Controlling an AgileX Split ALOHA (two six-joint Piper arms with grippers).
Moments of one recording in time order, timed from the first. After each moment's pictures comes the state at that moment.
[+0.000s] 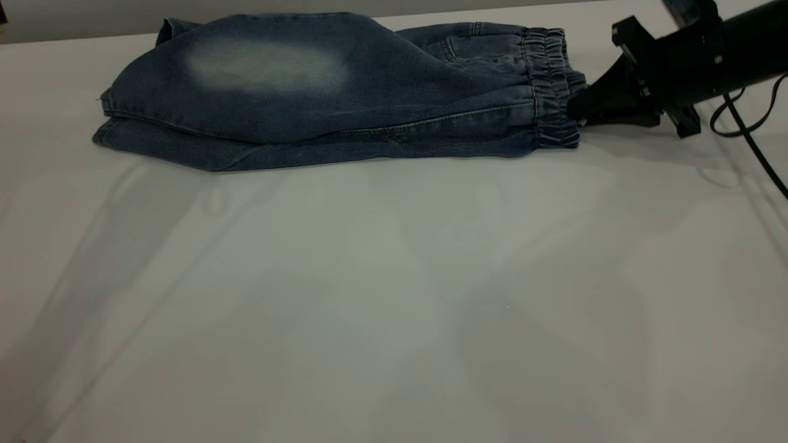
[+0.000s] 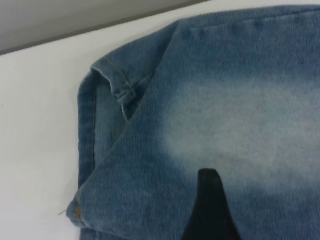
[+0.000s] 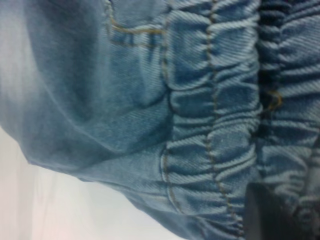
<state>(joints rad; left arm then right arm) -0.21 1.95 -1.33 0.15 0.35 -0.09 -0.08 2.43 -1.33 1.49 0.86 -1.21</state>
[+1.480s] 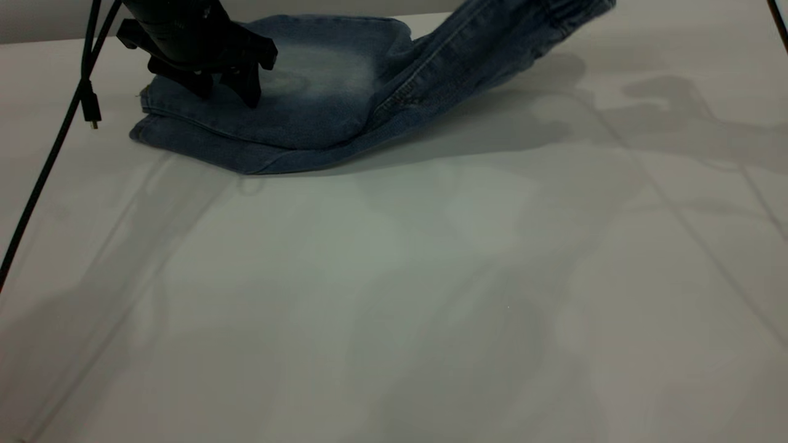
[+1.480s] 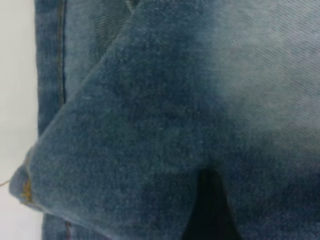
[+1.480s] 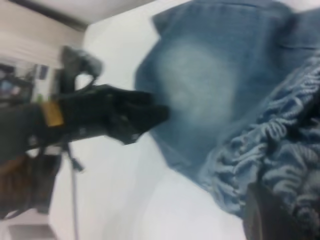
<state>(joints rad) -0.24 2.29 -1.50 0.13 0.45 -0.08 -0.06 2.12 -1.33 1.43 1.03 -1.10</state>
